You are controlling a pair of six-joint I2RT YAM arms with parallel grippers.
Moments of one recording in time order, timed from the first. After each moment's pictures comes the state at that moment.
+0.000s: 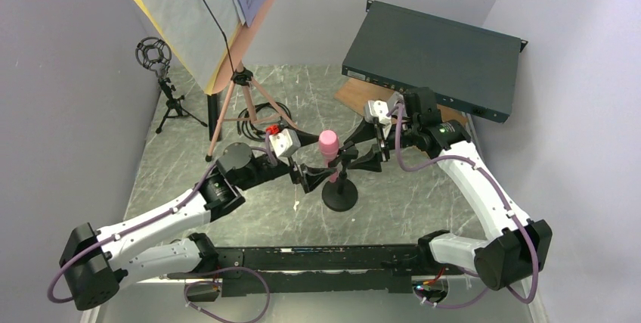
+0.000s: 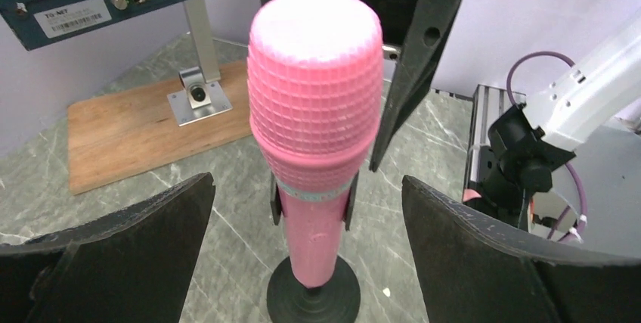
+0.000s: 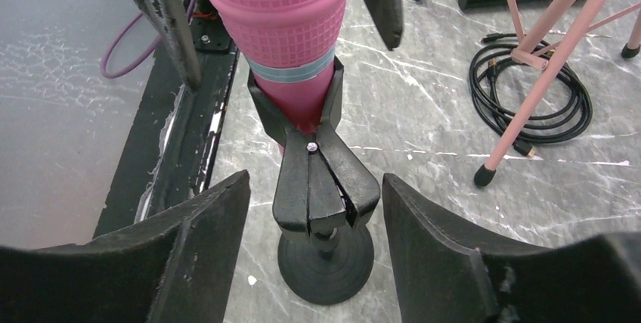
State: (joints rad) left arm -0.90 0.96 0.68 0.39 0.29 -0.05; right arm 0.33 1.19 1.13 -0.70 -1.21 -0.75
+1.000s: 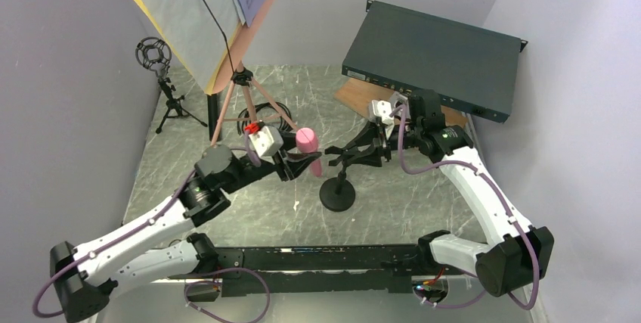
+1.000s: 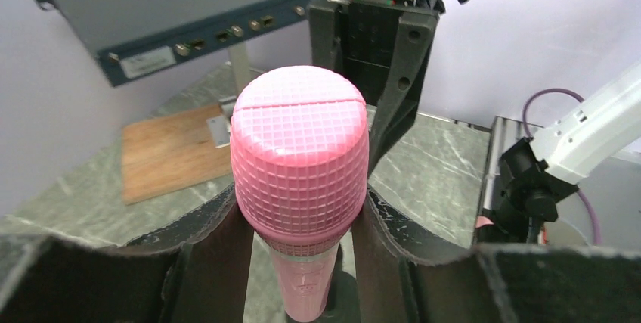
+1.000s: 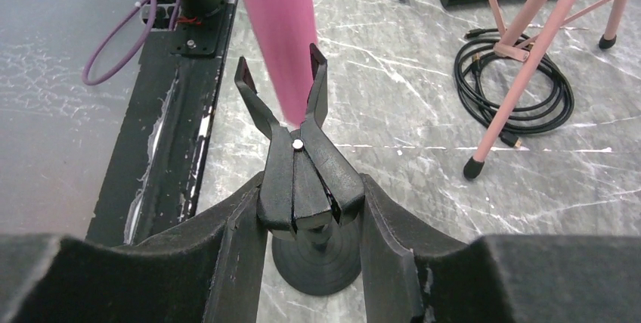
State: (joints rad) left arm -0.91 0.88 0.72 0.33 0.22 -0.04; right arm 0.32 1.15 1.07 -0.61 -1.19 -0.68
